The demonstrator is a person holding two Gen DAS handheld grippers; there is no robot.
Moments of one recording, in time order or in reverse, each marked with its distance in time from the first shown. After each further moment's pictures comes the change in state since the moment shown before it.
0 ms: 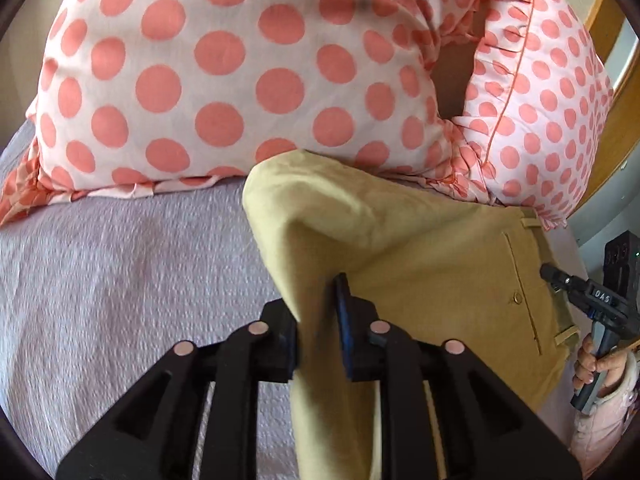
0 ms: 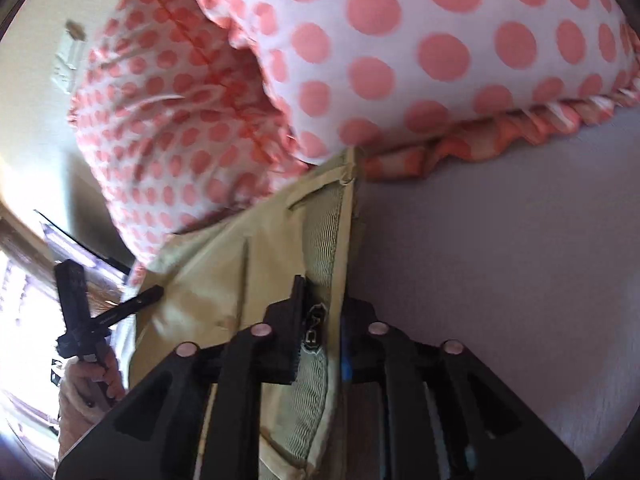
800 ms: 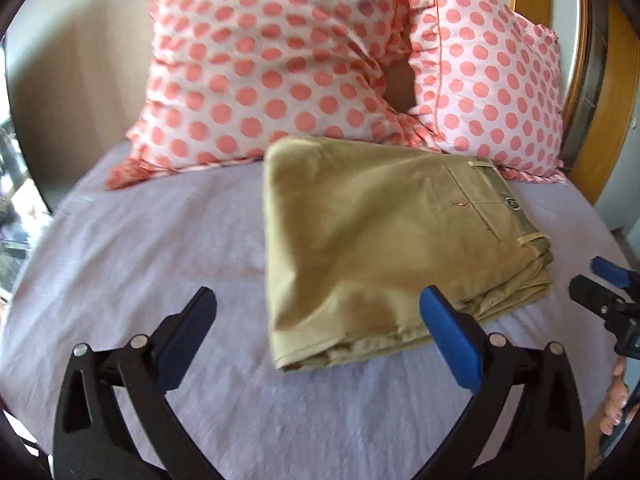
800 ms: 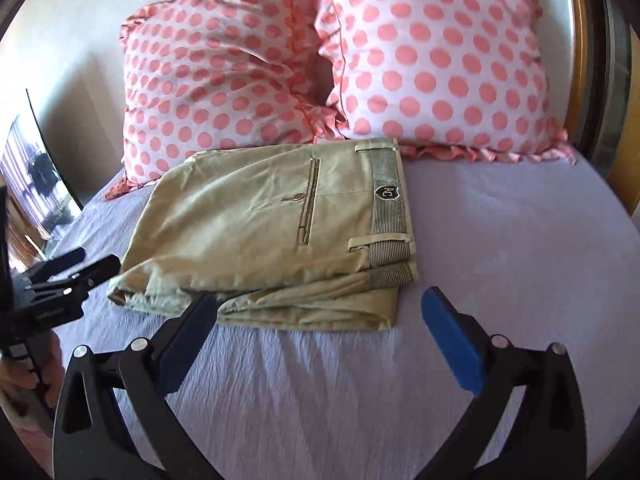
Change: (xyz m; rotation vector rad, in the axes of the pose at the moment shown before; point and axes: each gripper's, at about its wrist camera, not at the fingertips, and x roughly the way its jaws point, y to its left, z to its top) left arm -0.113 -0.073 -0.150 0.143 -0.246 0.292; right arm -0.094 0.117 -0.171 -0.359 -0.218 -0.301
